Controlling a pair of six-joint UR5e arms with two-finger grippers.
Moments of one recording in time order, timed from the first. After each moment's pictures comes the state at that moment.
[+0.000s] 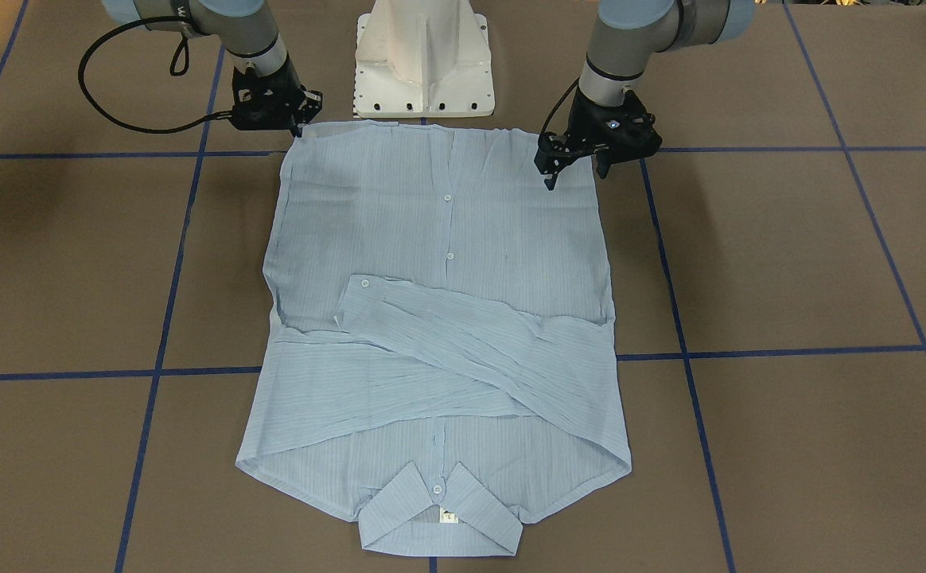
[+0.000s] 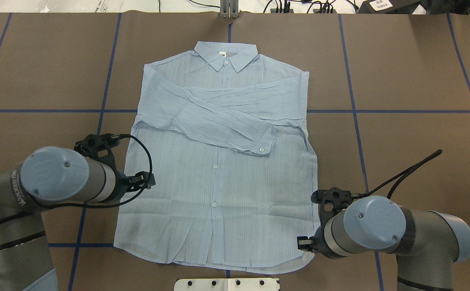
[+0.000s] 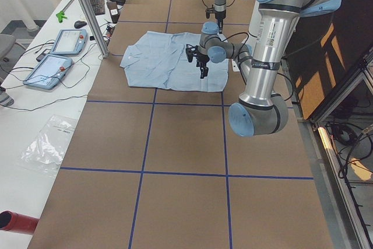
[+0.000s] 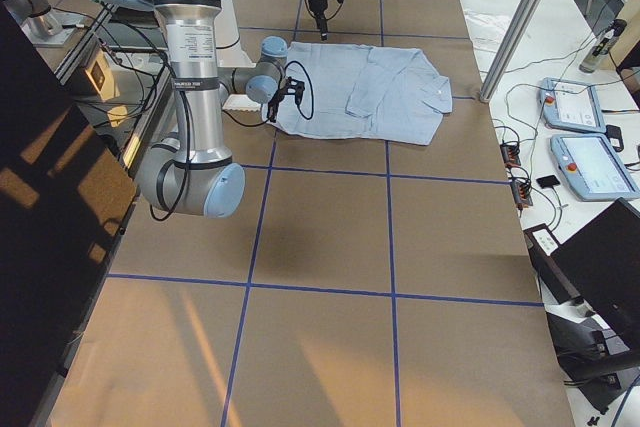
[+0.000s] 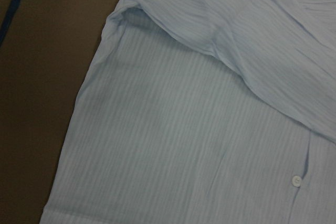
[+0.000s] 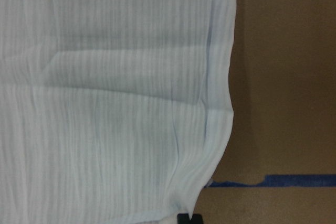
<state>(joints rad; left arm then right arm) -0.40 -1.78 -2.06 -1.68 -1.74 -1.57 0.23 -1.42 2.10 -1.45 1.85 1.45</state>
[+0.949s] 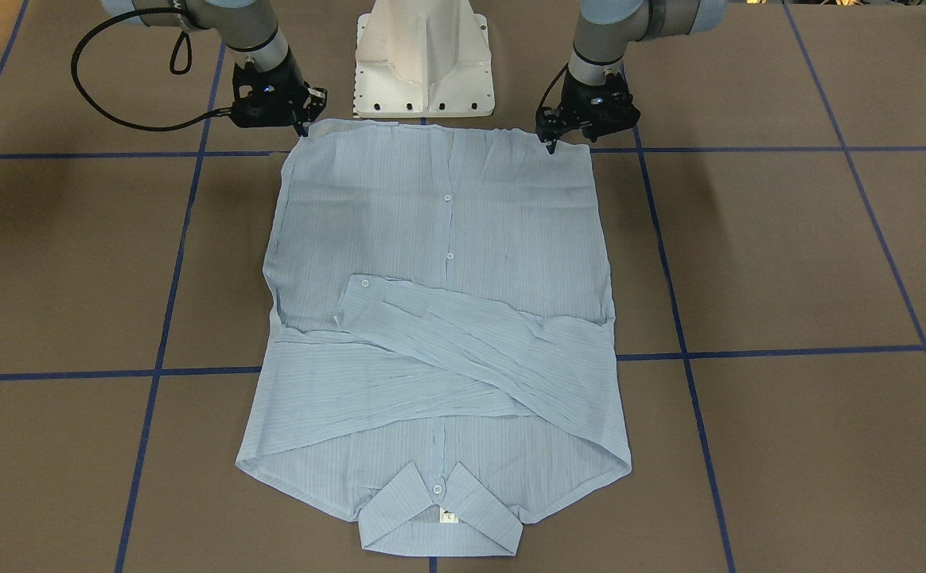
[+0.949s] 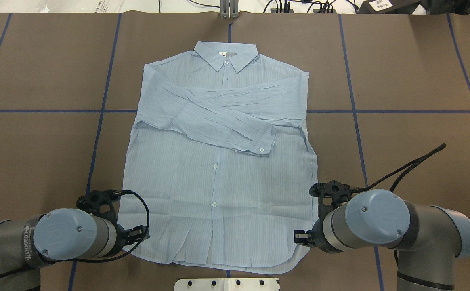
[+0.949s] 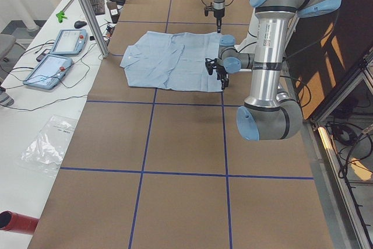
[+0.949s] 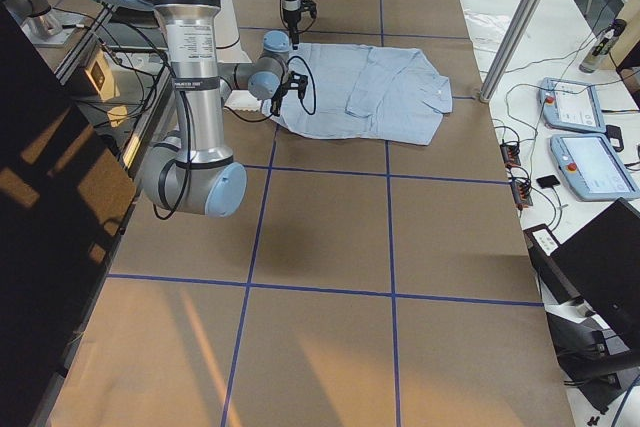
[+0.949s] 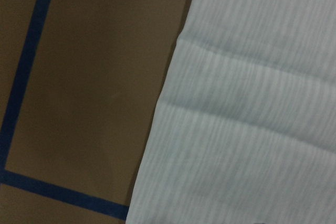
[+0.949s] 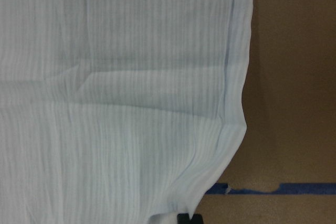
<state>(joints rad) -0.22 -1.70 -2.07 -1.70 -1.72 -1.69 0.25 -1.41 2.12 -1.45 1.85 1.45</state>
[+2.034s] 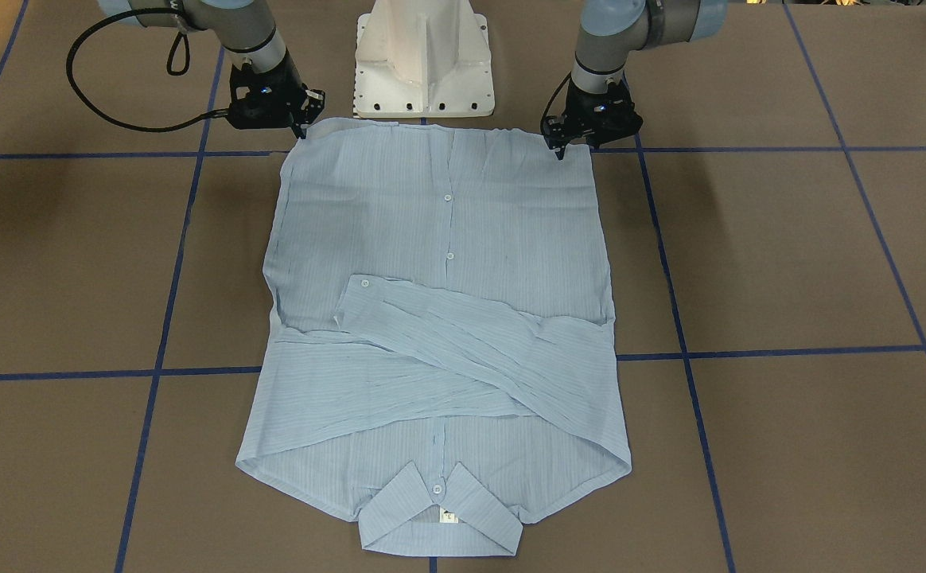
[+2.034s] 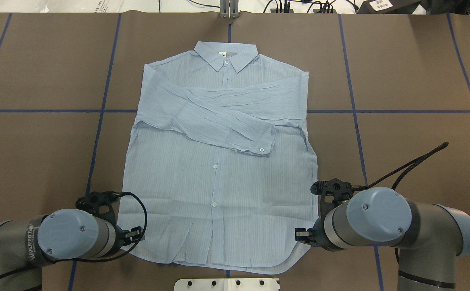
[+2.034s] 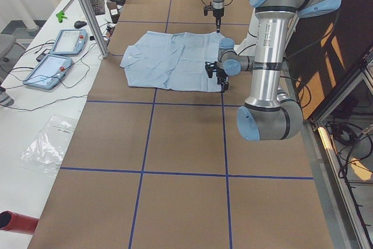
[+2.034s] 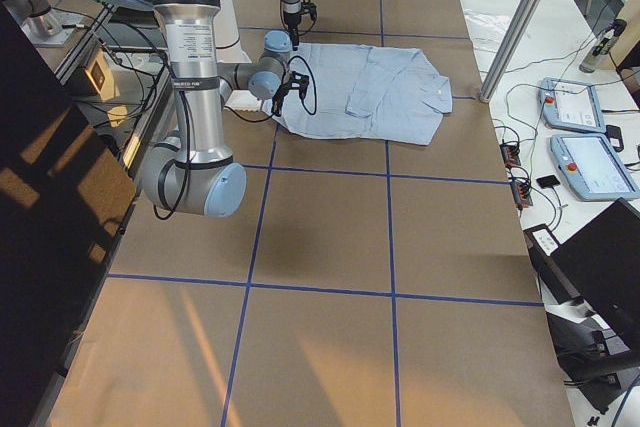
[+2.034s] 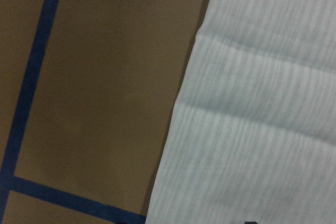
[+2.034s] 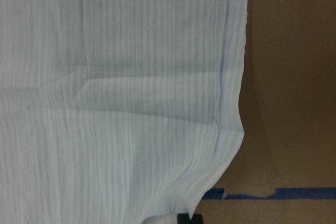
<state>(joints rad) -0.21 -1.70 -2.04 -1.70 -1.72 -1.68 0.26 -1.41 2.12 -1.45 1.85 1.45</state>
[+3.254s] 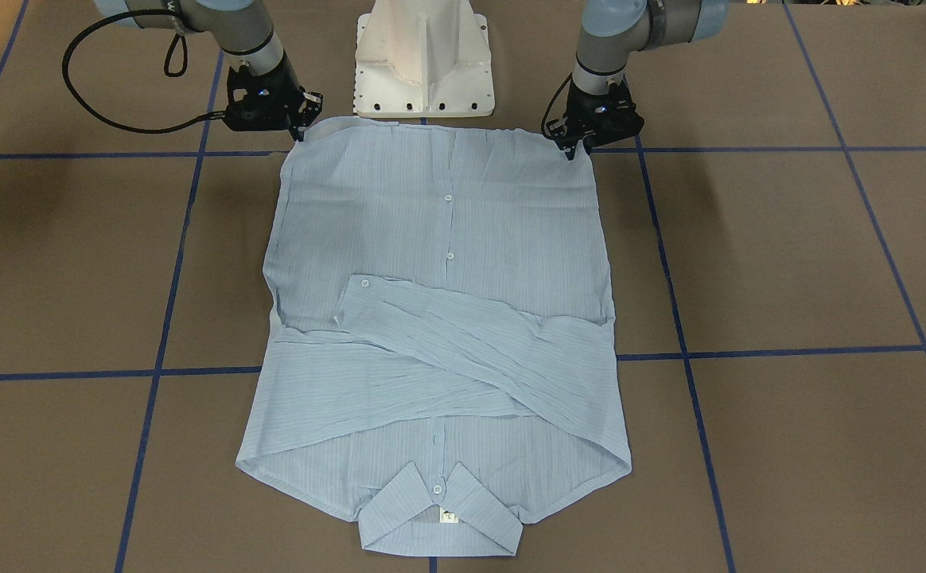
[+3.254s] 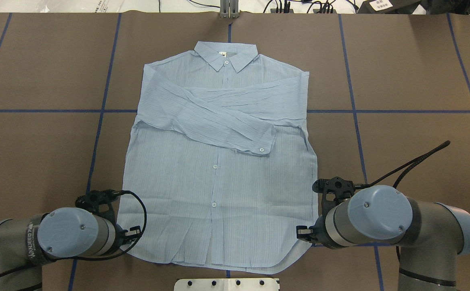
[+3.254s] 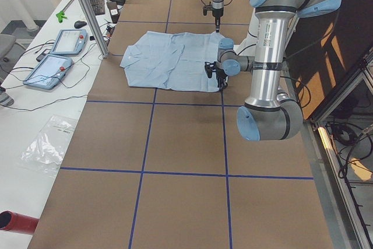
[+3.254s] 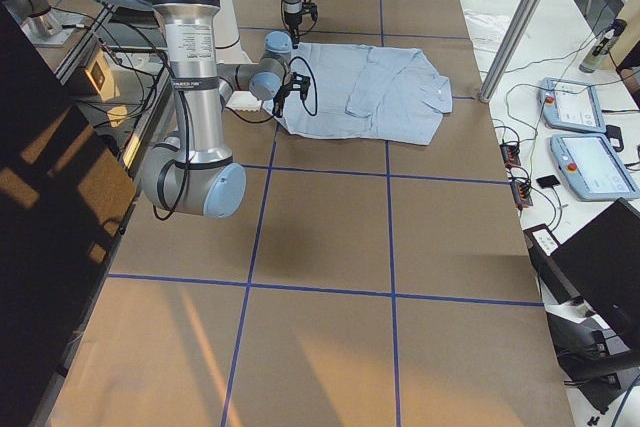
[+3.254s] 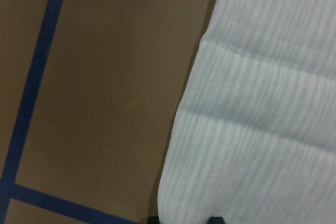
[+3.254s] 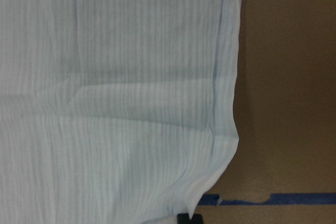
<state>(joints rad) -0.22 -1.70 -2.04 -1.70 -1.72 -1.68 0.27 -1.42 2.12 -1.45 1.85 1.45</state>
